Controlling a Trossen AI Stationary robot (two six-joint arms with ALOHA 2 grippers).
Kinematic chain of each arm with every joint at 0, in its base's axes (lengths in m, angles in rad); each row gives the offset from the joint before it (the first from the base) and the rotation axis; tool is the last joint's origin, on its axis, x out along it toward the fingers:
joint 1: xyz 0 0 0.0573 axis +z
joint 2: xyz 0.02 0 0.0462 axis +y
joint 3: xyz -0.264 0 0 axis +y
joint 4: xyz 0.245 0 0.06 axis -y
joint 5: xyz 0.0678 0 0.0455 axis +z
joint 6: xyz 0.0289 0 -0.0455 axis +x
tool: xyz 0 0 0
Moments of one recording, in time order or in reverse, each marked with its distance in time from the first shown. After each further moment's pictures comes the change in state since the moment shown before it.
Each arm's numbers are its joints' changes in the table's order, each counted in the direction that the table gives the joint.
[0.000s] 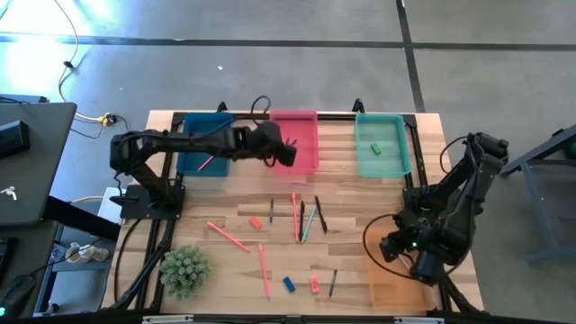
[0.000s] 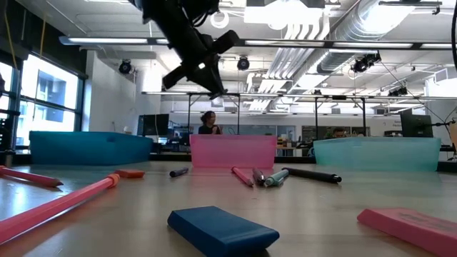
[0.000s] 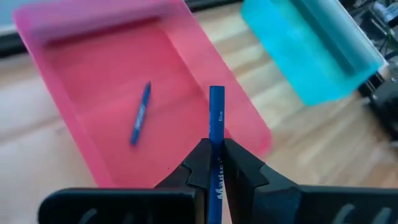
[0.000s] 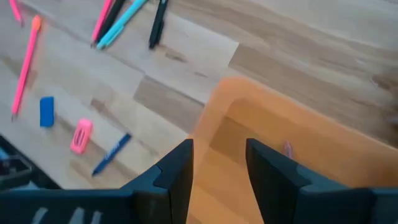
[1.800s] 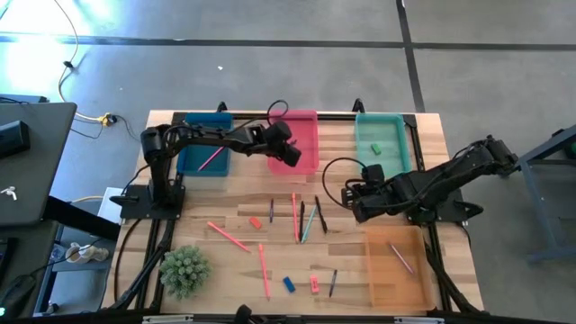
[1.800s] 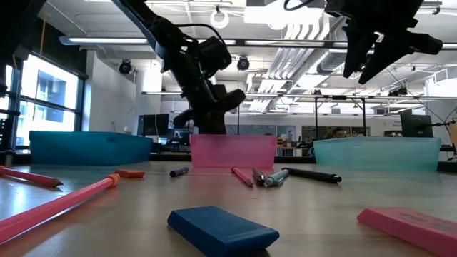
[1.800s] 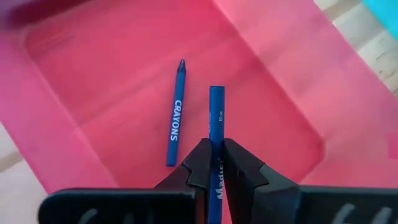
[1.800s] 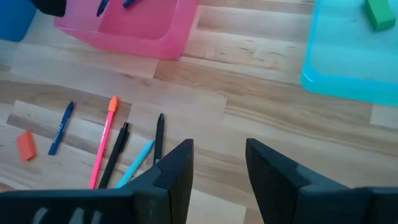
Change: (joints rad) left arm 0.116 0.268 0.000 0.125 -0.103 0.196; right arm -0.672 0.001 0.000 0.148 -0.103 -0.501
